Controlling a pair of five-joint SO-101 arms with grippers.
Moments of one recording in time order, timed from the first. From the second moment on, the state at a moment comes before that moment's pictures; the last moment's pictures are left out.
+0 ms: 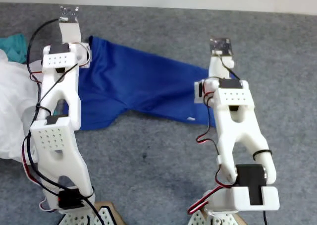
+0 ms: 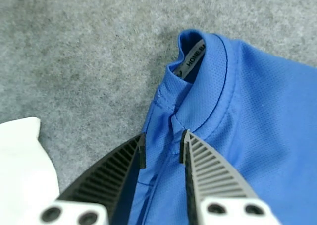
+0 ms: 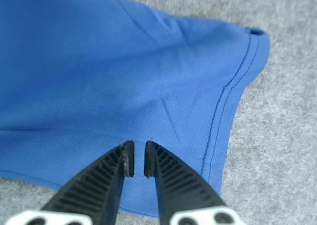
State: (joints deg) left arm -15.2 41.8 -28.8 51.7 -4.5; right arm -3.9 -4.3 23.9 49.7 1.5
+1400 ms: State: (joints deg) left arm -12.1 49.7 -39.8 48.1 -4.7; right arm -4.0 -4.2 23.9 49.6 1.5
